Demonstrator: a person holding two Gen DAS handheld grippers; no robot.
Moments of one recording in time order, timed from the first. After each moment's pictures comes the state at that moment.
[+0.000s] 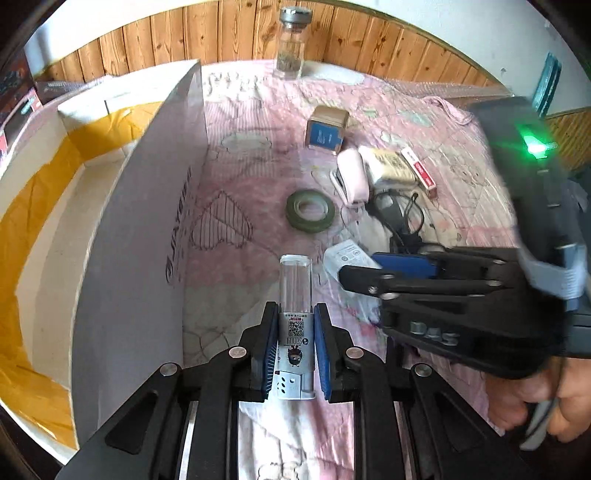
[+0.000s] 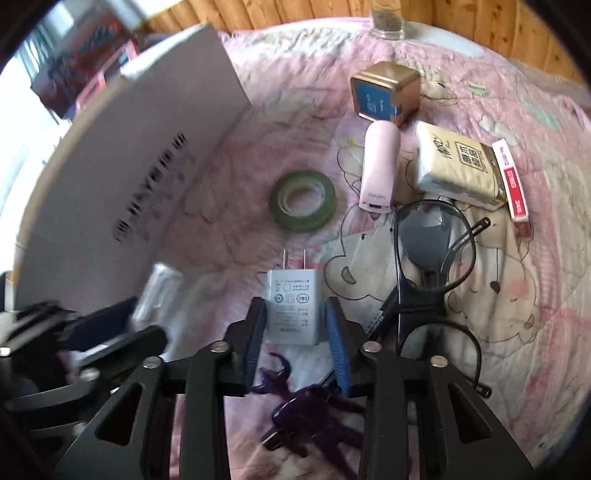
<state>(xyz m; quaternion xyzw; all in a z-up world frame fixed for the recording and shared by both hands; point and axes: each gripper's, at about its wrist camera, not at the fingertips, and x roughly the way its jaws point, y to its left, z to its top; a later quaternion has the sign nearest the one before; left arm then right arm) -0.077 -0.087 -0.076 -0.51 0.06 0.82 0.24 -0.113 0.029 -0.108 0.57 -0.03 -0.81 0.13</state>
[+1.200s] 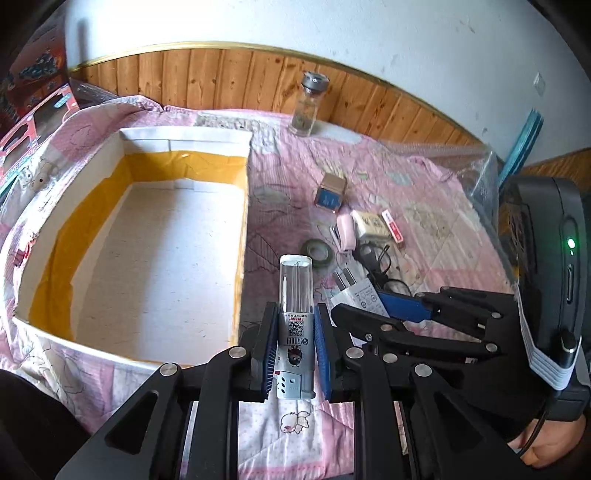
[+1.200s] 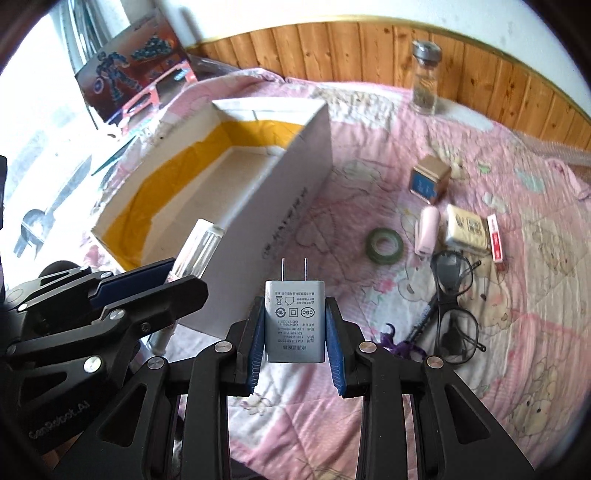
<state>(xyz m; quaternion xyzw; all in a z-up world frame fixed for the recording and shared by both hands) -0.052 -0.172 0.019 -0.46 -0.02 0.85 0.26 -0.047 -0.050 0.013 0.49 -0.01 -0.86 0.15</state>
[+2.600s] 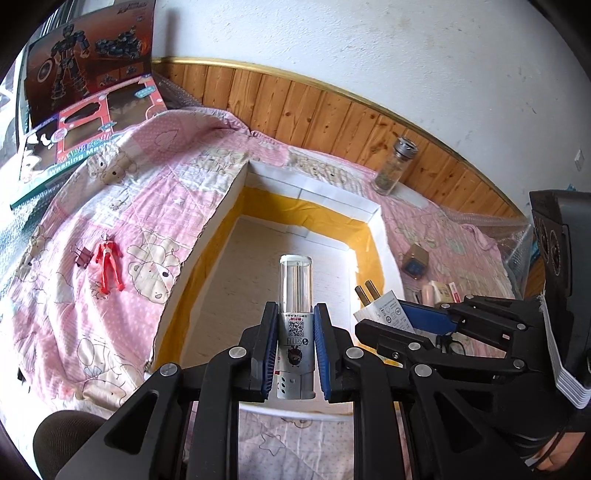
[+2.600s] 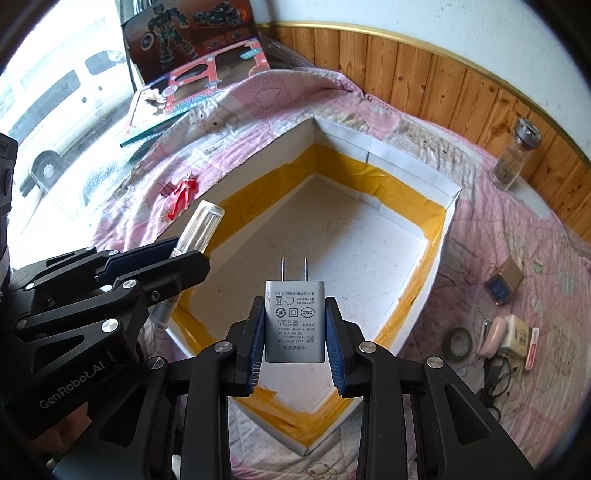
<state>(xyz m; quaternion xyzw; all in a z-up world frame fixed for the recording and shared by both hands) -0.120 -0.320 0.027 -0.43 -0.09 0.88 0.16 -0.119 -0.194 0.033 0.50 0.08 -0.84 0.21</state>
